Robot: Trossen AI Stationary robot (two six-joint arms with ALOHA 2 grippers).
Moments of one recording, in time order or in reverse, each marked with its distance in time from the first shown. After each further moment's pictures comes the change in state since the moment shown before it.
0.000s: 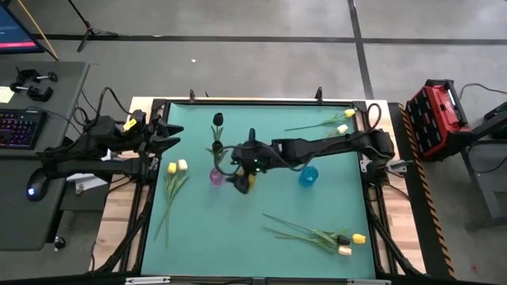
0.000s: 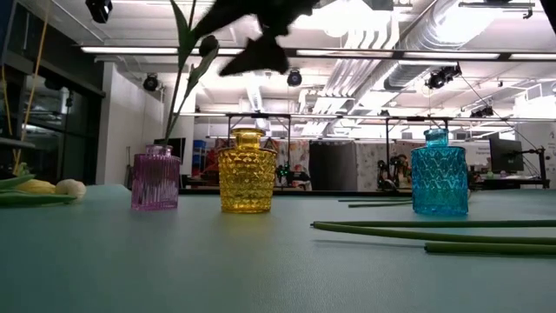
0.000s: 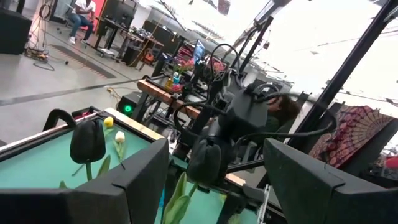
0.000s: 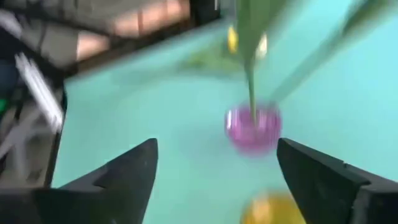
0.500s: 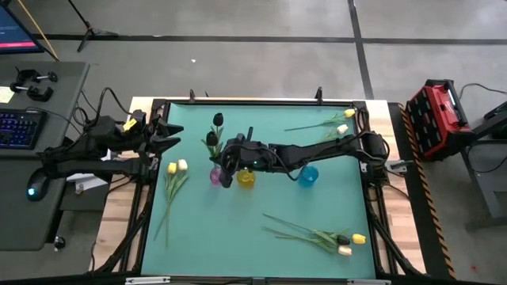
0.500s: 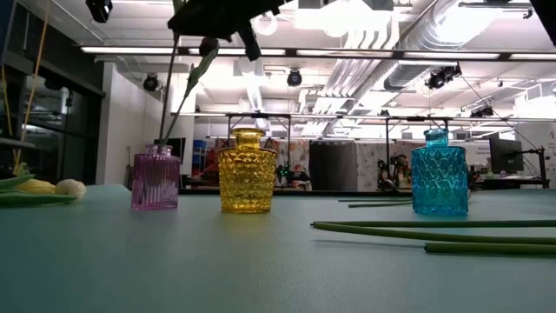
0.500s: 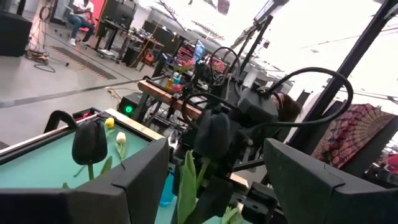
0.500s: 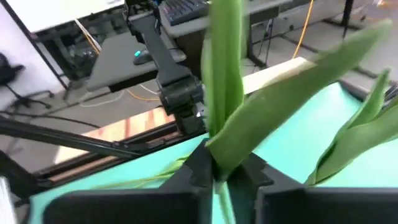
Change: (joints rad) left arm -0.001 0.000 0.000 0.000 0.000 0.017; right arm 0.007 0.084 0.001 0.487 0.262 -0.056
